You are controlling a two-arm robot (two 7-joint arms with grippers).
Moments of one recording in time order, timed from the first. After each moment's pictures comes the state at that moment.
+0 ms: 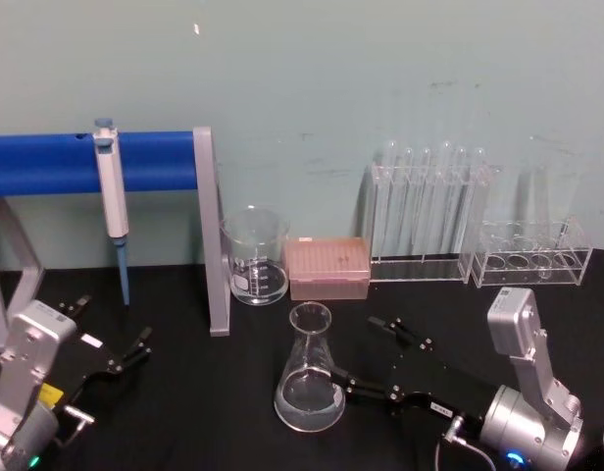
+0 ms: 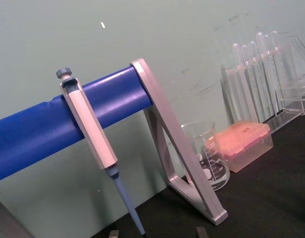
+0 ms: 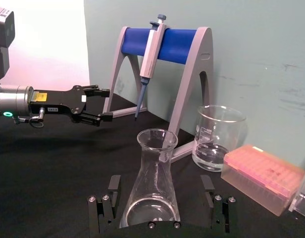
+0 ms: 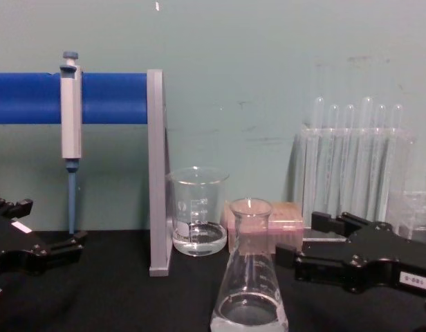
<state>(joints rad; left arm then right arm) -0.20 0.60 0.45 -1.41 -0.25 -0.12 0.03 0.29 0.44 -0.45 -1.33 0.44 -0.17 0.63</state>
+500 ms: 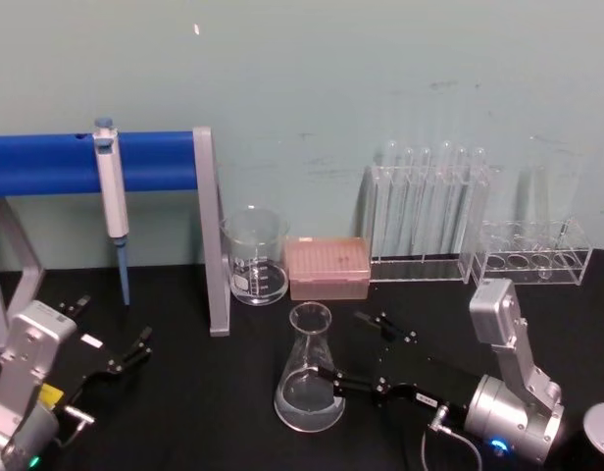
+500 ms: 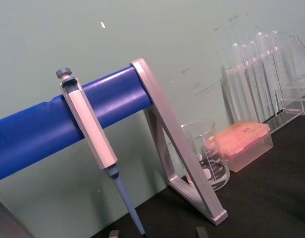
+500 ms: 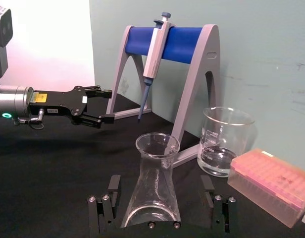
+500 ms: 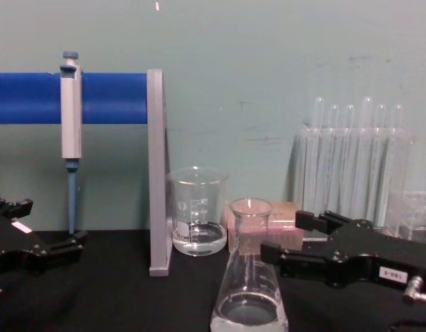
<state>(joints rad) -0.20 0.60 0.45 -1.41 -0.25 -0.12 0.03 0.35 0.40 -0.48 -1.24 0.44 -0.18 0.67</state>
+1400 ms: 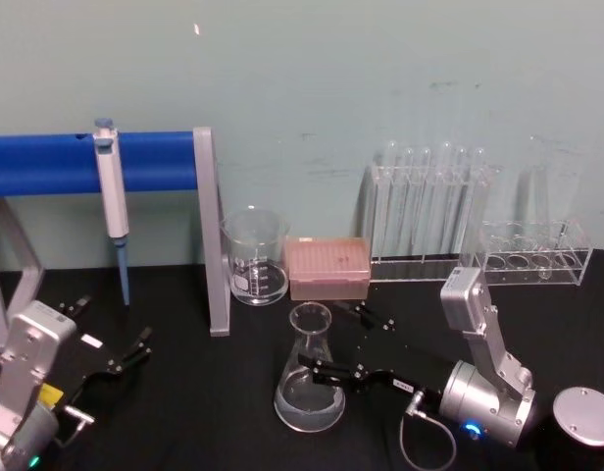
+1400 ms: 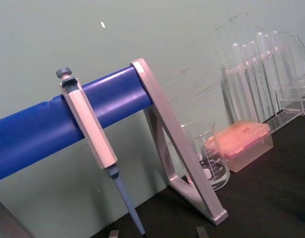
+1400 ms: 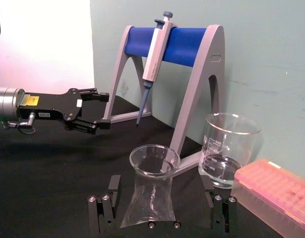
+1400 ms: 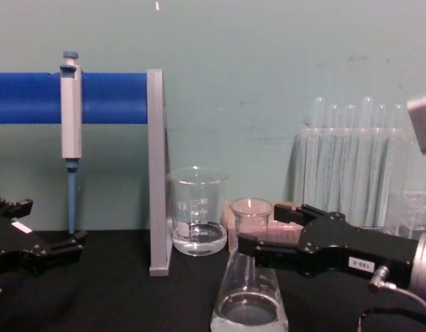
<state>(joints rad) -0.20 0.60 0.45 -1.41 -0.25 -0.12 0.03 0.43 0.34 -0.50 -1.13 0.41 -0.21 0.68</state>
